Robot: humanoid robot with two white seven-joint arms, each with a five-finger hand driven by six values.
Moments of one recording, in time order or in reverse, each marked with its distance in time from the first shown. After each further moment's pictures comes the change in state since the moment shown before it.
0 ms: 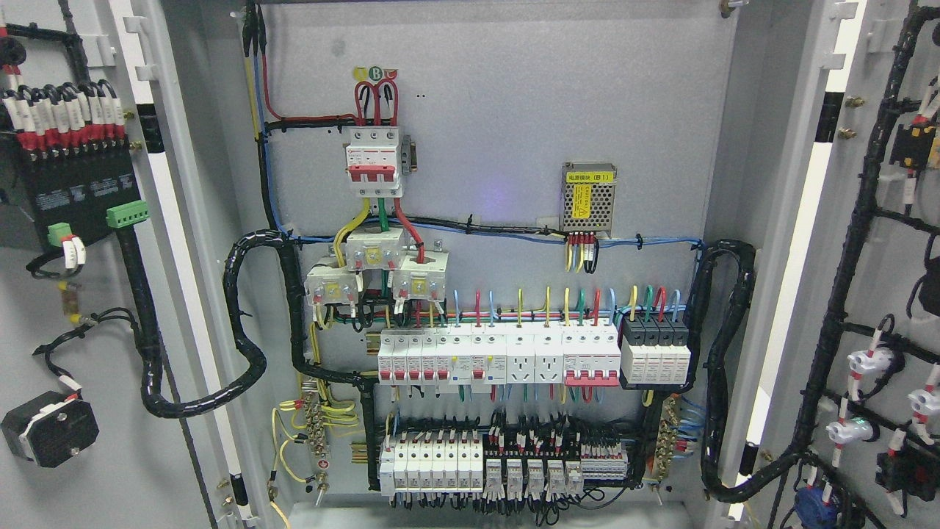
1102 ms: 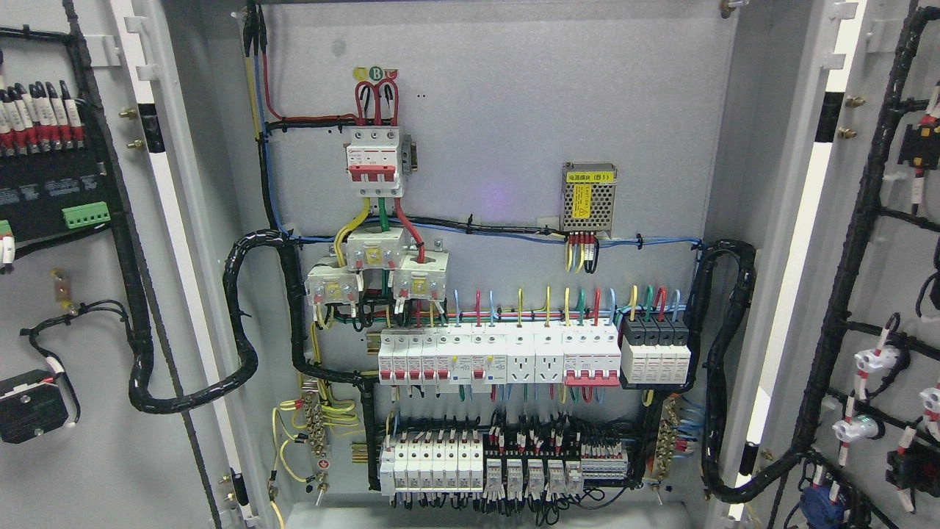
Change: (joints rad) left arm -0.239 0.112 0.060 0.357 0.005 0.000 0.001; right arm 0.037 0.002 -0.050 0.029 -0.055 0.000 0.006
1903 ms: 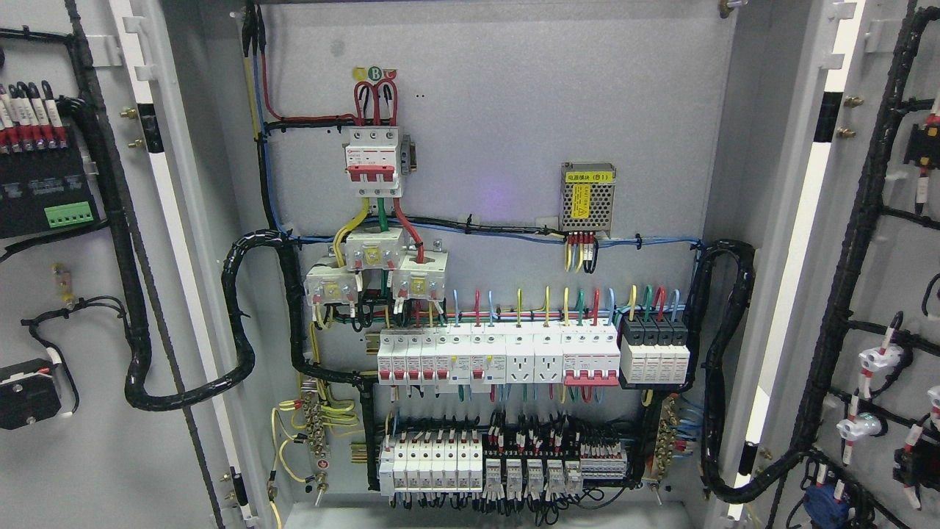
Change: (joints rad) left arm -0.085 0.057 0.001 0.167 -0.001 -0.001 -0.001; right arm 0.003 -0.003 -0.018 0.025 -0.023 0.001 -0.002
